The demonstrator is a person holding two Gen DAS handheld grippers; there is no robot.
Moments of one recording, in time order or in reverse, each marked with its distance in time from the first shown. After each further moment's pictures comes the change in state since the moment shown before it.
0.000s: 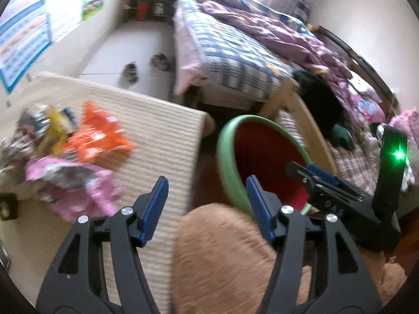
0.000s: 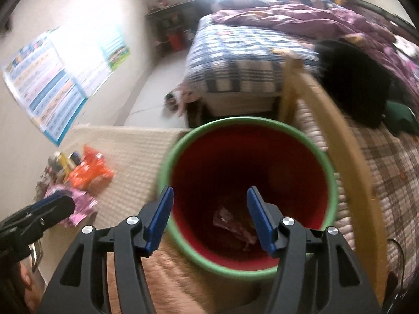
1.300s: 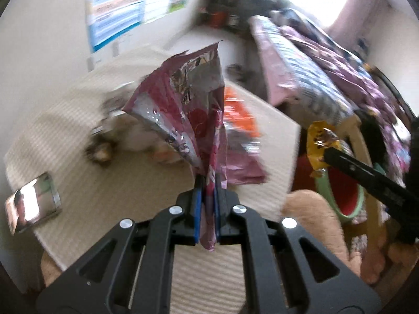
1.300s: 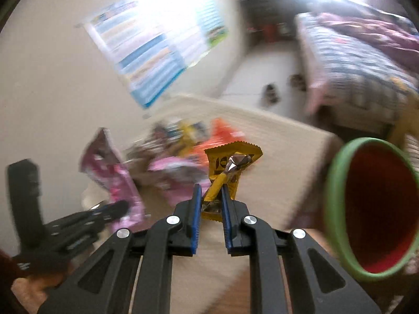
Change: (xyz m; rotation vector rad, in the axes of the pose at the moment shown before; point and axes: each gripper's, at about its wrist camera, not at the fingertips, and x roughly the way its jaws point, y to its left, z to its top) left arm -0.077 0.115 -0.057 -0.216 -0.072 0.208; right arm 0.002 0.152 0.002 -0.209 0.044 0.344
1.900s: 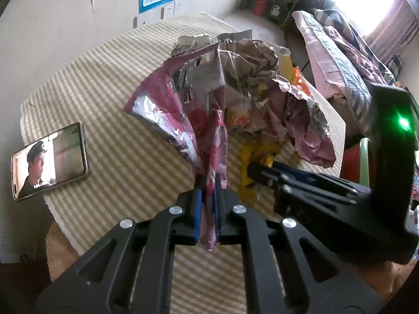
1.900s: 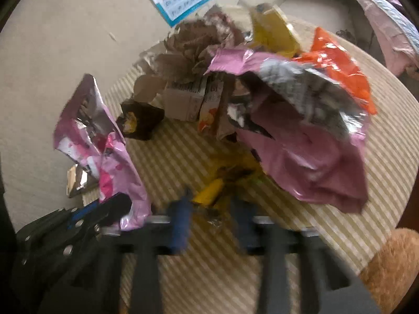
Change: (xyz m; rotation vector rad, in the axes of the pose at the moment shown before) left arm 0.022 0.091 -0.035 -0.197 0.098 0.139; right arm 0.159 0.114 -0.039 -0.151 0.398 0.108
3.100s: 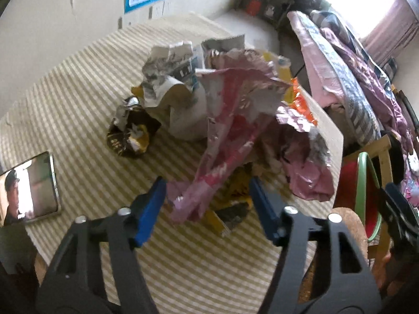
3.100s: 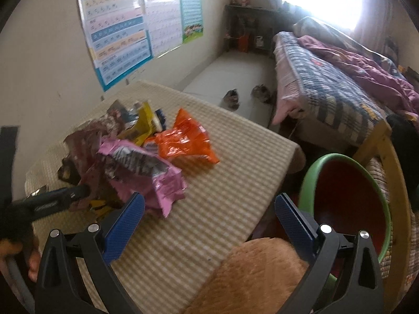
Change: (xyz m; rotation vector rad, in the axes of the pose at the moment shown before) left arm 0.038 -0.013 0.041 0.004 0.024 -0.046; right arm -0.122 -0.065 -0.036 0.036 -0.359 -0.413
